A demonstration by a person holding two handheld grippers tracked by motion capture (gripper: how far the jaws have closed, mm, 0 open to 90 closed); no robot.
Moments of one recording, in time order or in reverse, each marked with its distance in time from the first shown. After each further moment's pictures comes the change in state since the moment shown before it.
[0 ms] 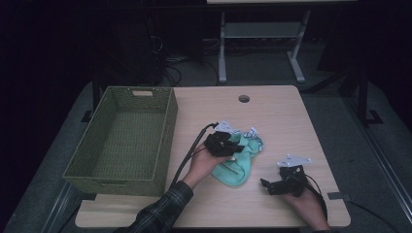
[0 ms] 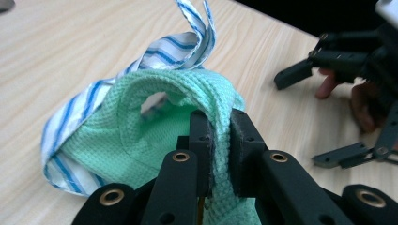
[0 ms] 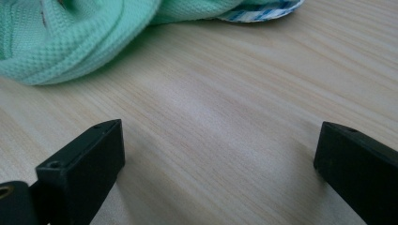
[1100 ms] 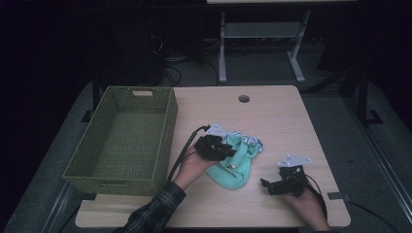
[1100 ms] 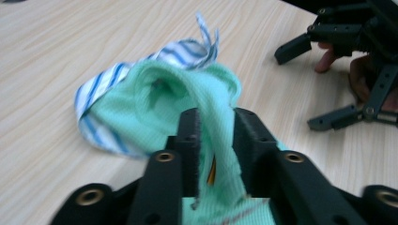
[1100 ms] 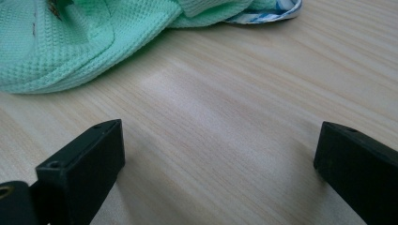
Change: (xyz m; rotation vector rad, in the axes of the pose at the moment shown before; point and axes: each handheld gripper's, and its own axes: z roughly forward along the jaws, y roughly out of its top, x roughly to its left) left arm -0.003 -0.012 -0.036 0.039 0.038 0.020; right arm 0.000 0.000 0.000 0.000 0.000 0.000
